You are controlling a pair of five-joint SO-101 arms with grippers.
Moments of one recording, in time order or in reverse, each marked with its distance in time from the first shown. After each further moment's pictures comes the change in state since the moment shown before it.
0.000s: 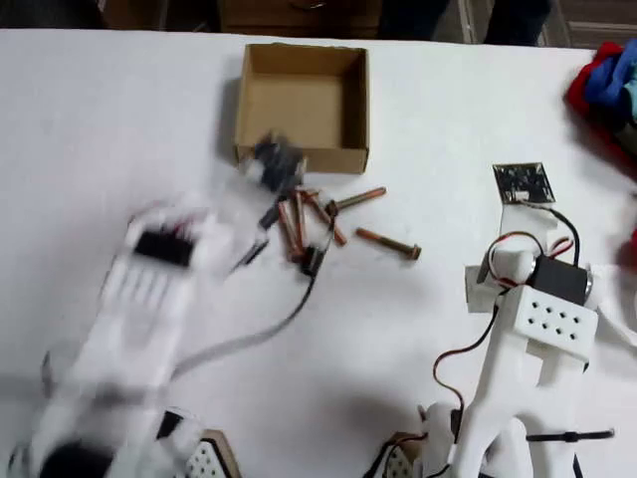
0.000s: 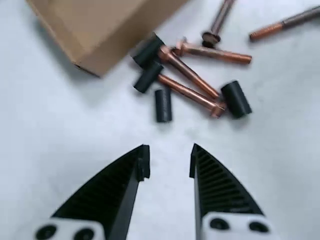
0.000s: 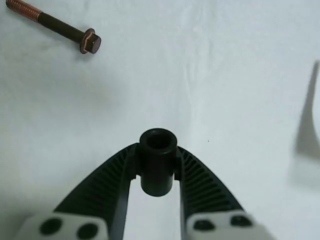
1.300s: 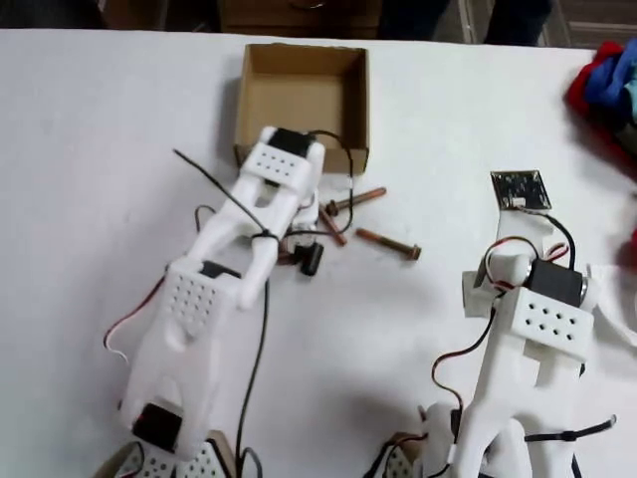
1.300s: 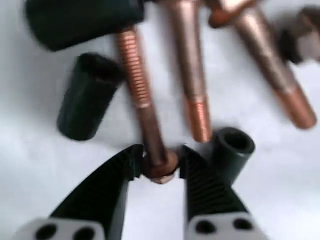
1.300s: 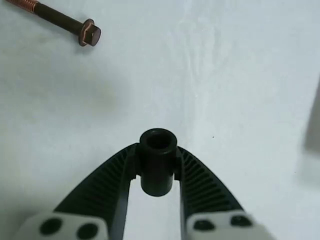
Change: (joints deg) left arm 5.5 74.2 -65.3 31.8 37.4; right arm 0.1 0.0 1.5 -0.5 -0.2
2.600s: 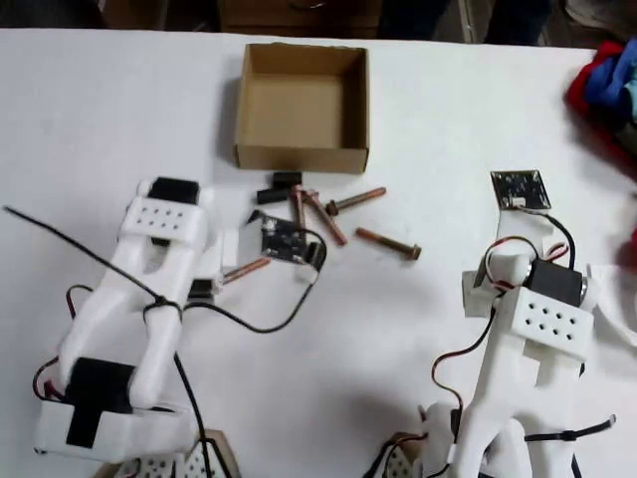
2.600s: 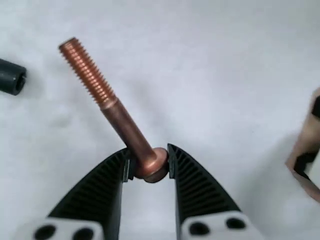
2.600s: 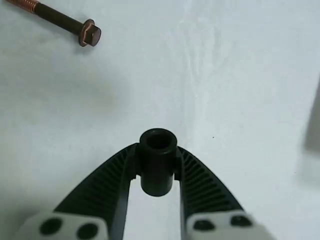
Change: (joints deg) left arm -14.1 -59.4 68.7 -20.0 -95.0; right arm 0.0 0.0 0.0 0.0 0.0
